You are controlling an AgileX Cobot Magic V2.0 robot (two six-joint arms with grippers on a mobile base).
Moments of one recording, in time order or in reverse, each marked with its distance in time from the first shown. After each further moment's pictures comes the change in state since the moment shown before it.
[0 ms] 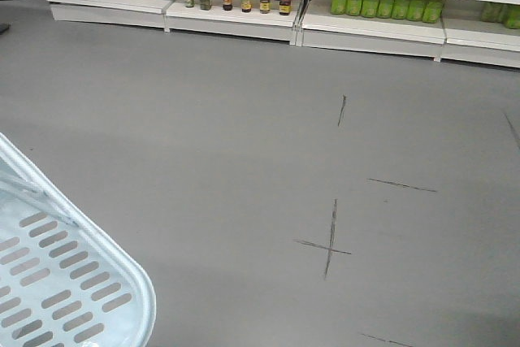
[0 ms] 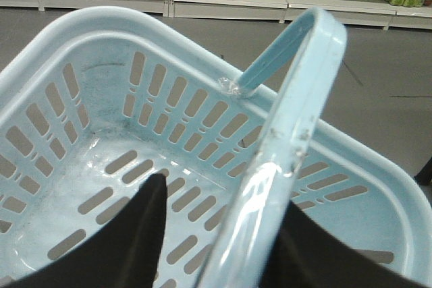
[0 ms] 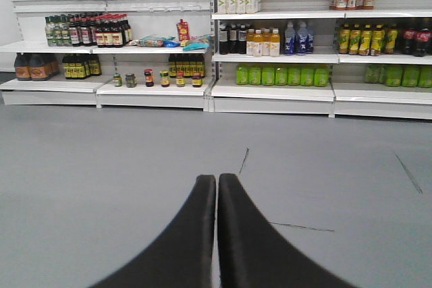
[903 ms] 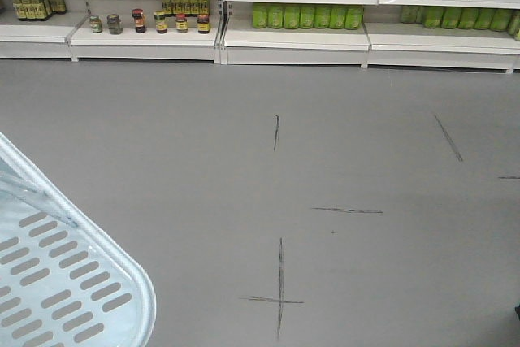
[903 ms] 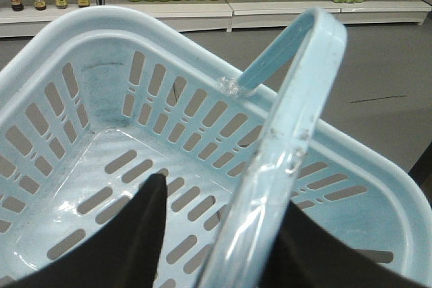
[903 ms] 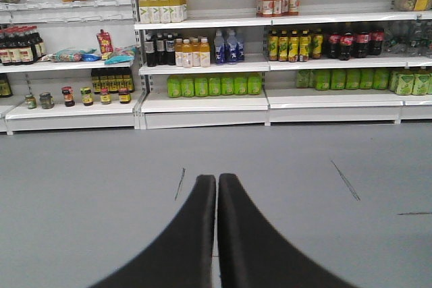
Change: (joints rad) left arm 0.000 0.000 0.000 0.000 0.001 0.000; right arm 0.000 0.000 0.000 0.000 0.000 0.000
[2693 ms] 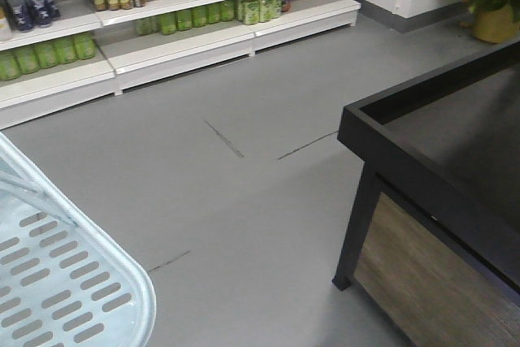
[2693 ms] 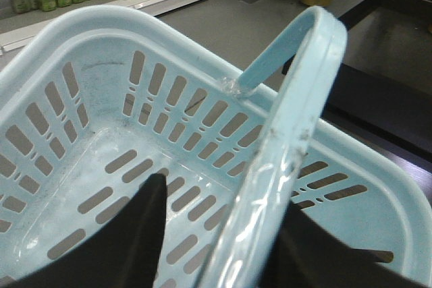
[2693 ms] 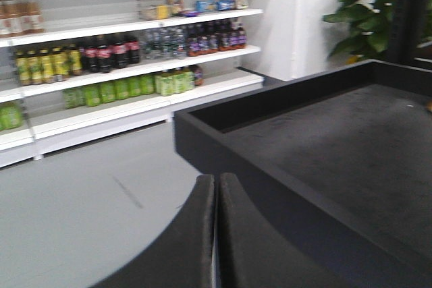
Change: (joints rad) left arm 0.000 0.000 0.000 0.000 -0.001 0.000; right arm 0.000 0.000 0.000 0.000 0.000 0.000
